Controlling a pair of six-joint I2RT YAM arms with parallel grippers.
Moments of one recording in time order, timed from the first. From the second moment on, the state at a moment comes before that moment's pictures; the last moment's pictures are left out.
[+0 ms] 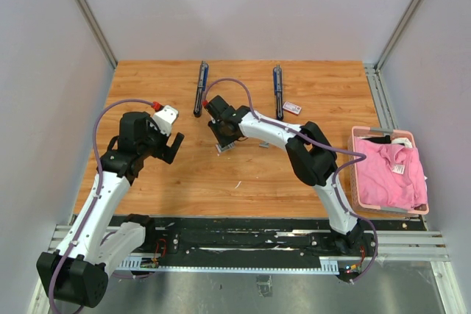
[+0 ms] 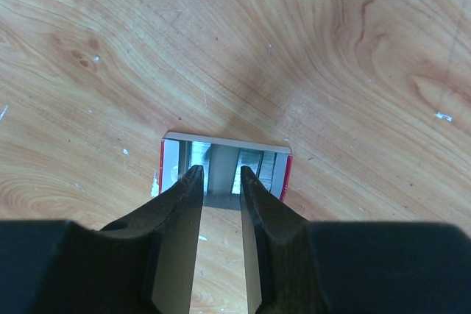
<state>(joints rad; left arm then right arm) -0.17 0.88 0.78 -0.54 0.09 0.36 0.84 2.24 1.80 -0.60 0.09 0.21</state>
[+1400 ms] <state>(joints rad) -0.17 0.88 0.78 -0.54 0.09 0.36 0.85 2.24 1.78 -0.59 0.10 0.21</state>
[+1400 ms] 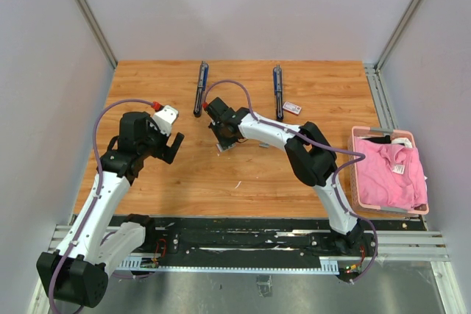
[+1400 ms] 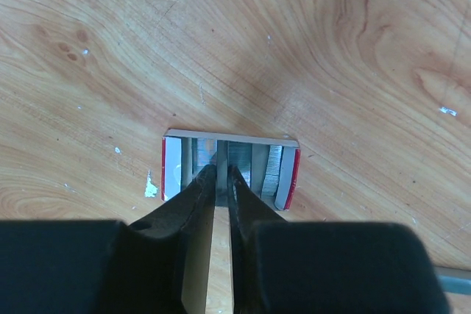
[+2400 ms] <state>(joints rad) -0.17 0.88 0.78 -0.54 0.09 0.36 0.85 2.24 1.78 -0.59 0.14 0.19</state>
